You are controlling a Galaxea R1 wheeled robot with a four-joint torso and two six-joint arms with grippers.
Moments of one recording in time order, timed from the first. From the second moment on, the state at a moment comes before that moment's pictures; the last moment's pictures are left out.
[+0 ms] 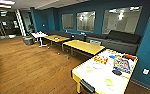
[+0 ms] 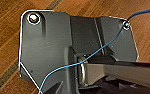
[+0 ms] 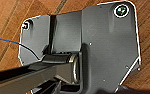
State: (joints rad) left arm 1.53 3.04 -2.69 0.07 -0.08 -0.03; right arm -1.52 2.98 -2.63 0.11 0.01 -0.05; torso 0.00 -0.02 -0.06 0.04
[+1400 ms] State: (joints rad) left arm 1.53 3.04 -2.69 0.07 -0.08 -0.03; right arm -1.53 2.97 -2.61 0.11 0.01 -0.05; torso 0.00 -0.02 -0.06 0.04
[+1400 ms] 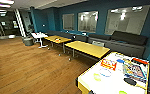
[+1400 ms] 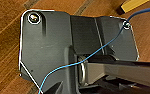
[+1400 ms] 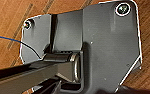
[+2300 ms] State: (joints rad) left arm 1.53 3.05 -2.69 0.07 -0.08 -0.03; right arm -1.53 2.98 -2.61 0.11 0.01 -0.05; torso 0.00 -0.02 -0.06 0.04
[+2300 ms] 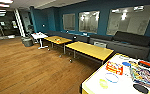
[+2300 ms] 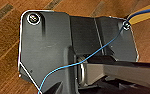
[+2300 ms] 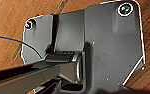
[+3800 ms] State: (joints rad) left arm 1.53 3.04 -2.69 0.07 -0.08 -0.03; right arm -1.53 2.98 -2.61 0.11 0.01 -0.05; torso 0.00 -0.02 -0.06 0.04
